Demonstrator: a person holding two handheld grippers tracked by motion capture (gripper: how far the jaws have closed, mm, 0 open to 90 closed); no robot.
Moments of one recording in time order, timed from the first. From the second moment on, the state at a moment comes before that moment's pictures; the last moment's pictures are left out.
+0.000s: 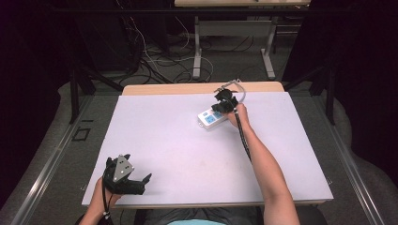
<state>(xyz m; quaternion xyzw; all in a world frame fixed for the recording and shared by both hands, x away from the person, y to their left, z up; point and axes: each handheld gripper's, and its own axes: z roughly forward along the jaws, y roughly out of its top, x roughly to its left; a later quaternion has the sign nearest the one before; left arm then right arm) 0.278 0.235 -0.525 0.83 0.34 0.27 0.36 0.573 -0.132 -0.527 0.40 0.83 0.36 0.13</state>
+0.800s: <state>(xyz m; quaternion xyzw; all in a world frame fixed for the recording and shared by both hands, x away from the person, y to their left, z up) 0.277 0.235 -0.525 0.83 0.33 0.28 0.36 0.575 -0.124 -0.530 0.41 0.83 0.35 0.14</state>
